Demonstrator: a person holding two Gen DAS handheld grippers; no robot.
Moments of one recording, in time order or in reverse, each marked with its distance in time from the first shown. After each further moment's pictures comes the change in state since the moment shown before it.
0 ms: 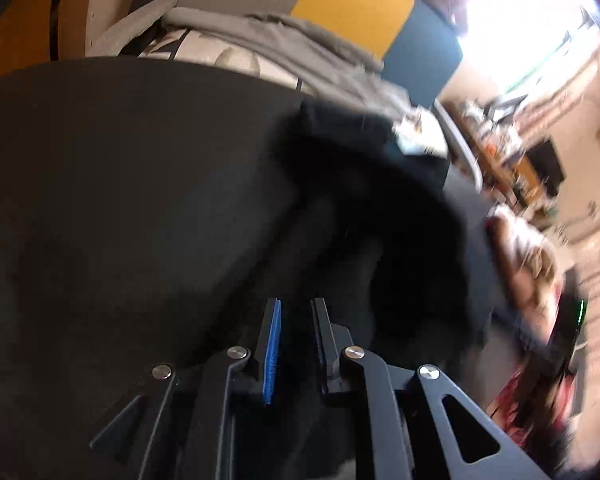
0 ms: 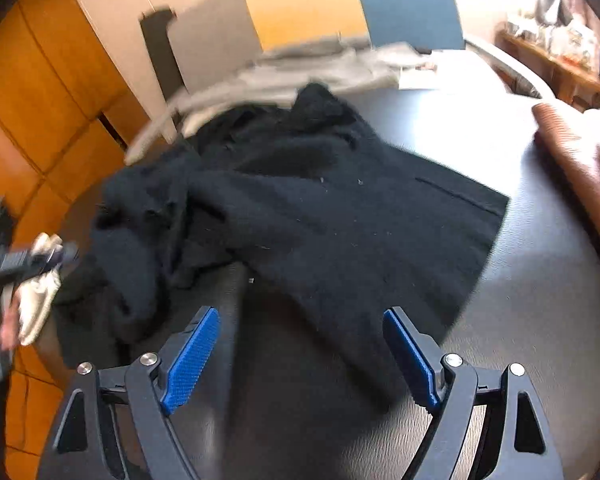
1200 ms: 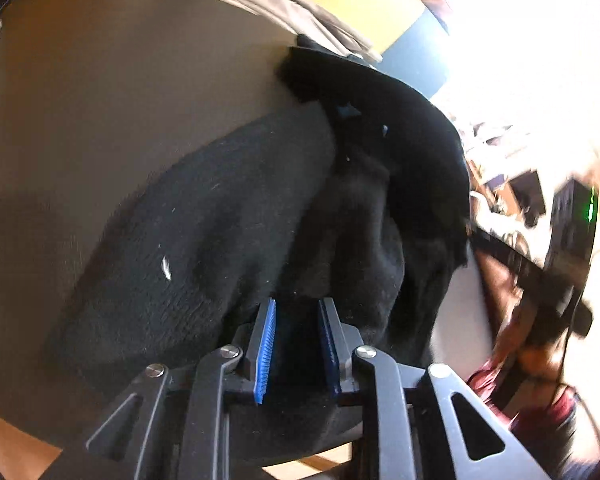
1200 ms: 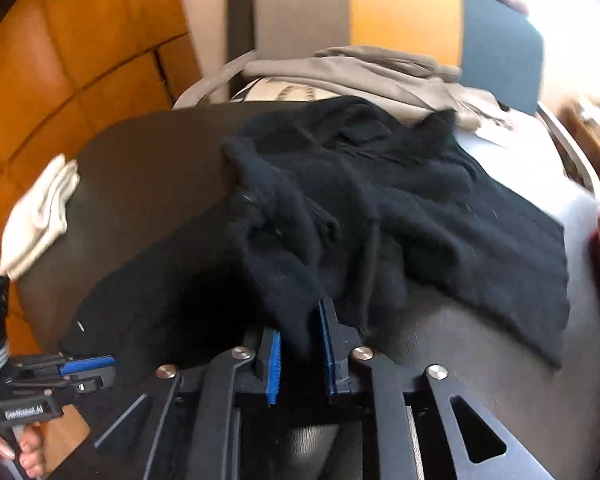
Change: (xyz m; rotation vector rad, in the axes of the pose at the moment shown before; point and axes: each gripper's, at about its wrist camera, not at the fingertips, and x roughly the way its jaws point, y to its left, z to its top) left arm 0.007 -0.017 -0.130 -0.188 -0.046 -0.131; right arm 0.013 0.106 -0.031 -0.261 -0.033 -0.009
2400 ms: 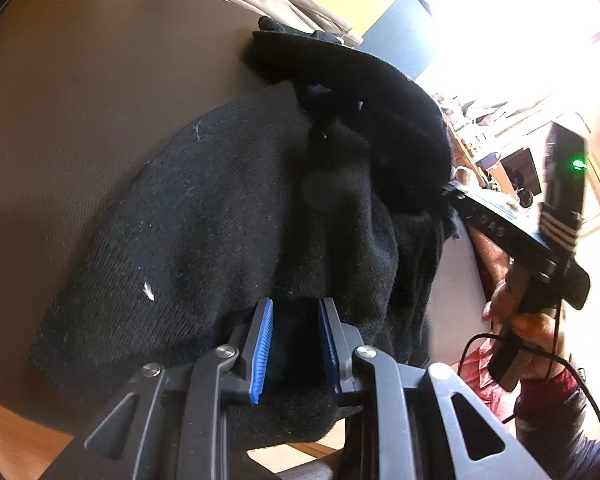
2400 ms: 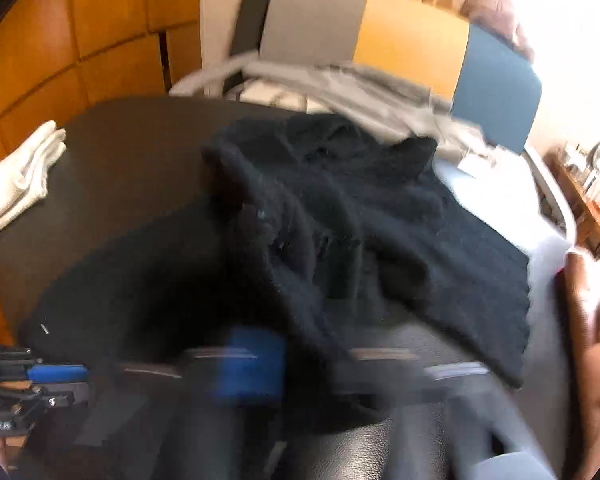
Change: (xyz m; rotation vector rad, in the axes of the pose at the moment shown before) left arm 0.016 -0.024 0.002 0.060 0.037 -0.005; right arm -0.006 0.007 0.004 -0.140 0.016 -0.075
